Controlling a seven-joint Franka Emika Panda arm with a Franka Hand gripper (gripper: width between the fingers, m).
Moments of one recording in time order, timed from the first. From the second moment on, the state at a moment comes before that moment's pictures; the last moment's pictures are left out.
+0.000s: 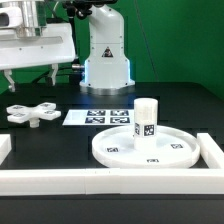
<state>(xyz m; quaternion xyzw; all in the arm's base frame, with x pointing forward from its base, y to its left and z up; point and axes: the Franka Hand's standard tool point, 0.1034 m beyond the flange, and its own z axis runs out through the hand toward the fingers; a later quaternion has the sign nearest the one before) 0.403 -0.194 0.084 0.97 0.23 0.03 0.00</state>
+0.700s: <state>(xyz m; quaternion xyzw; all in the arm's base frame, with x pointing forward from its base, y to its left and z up) 0.392 -0.197 0.066 0.98 0.18 0.01 0.00</state>
